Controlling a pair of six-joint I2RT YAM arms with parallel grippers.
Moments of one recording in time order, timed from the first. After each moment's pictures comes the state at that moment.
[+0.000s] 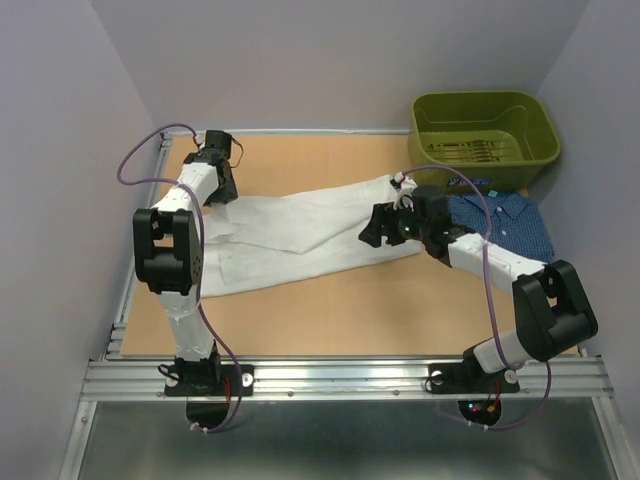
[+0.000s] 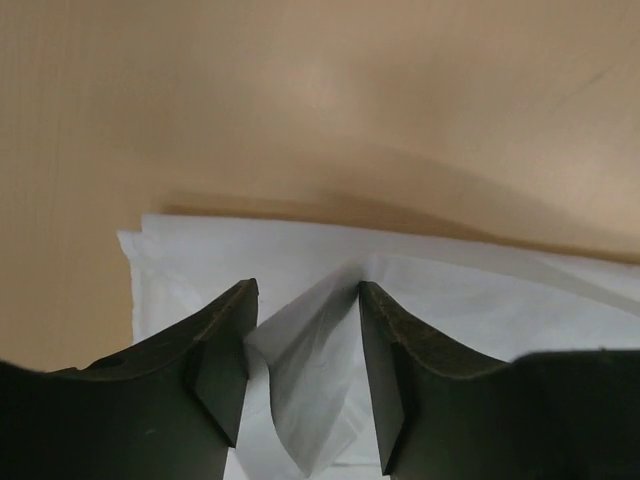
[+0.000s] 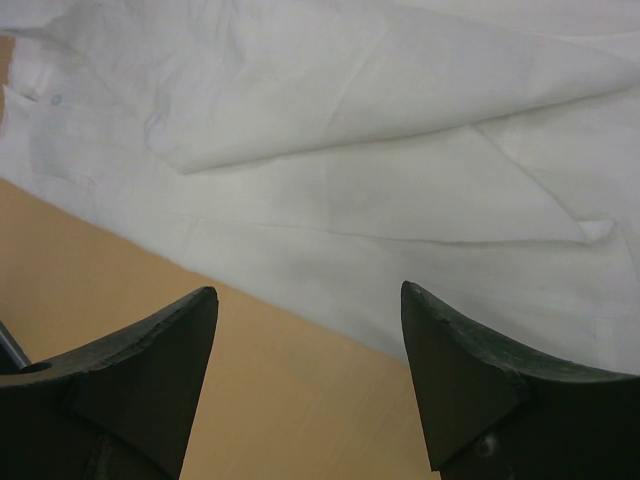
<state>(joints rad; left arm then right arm) -0.09 1.93 1.55 -0.69 -0.33 -0.31 0.40 1.47 0.83 0.08 -0.40 0.31</state>
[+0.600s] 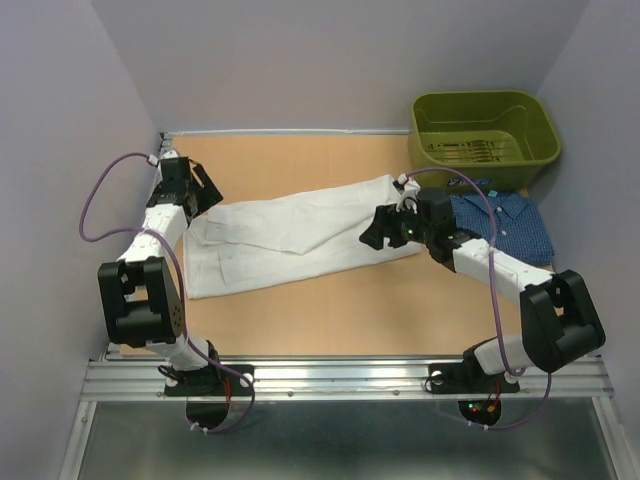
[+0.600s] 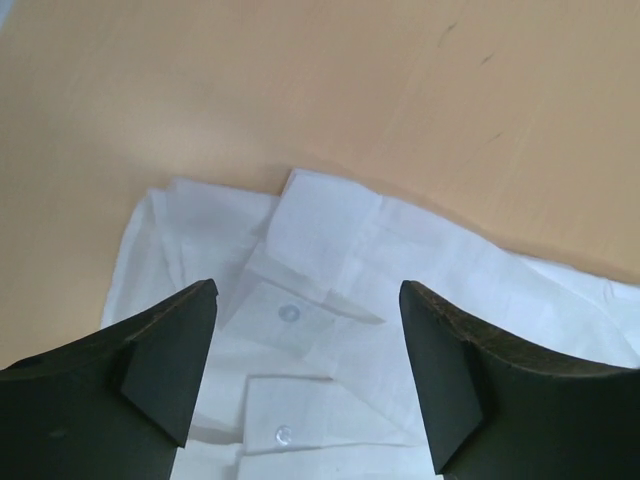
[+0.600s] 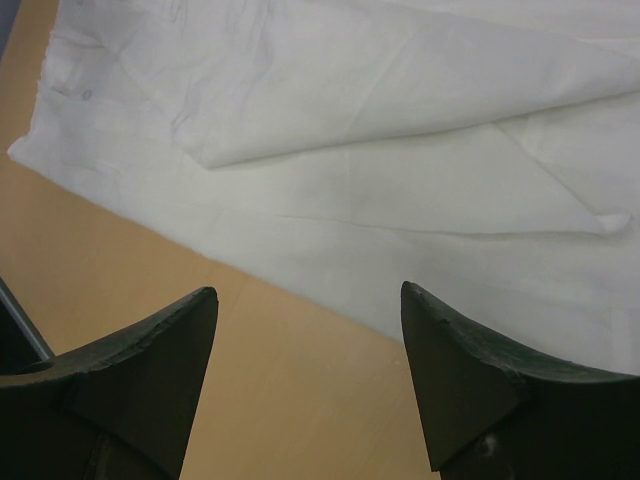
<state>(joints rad) 0.09 1.56 1.13 -0.32 -0.10 -0.45 0.40 1.41 0.79 0.08 -0.43 0.32</state>
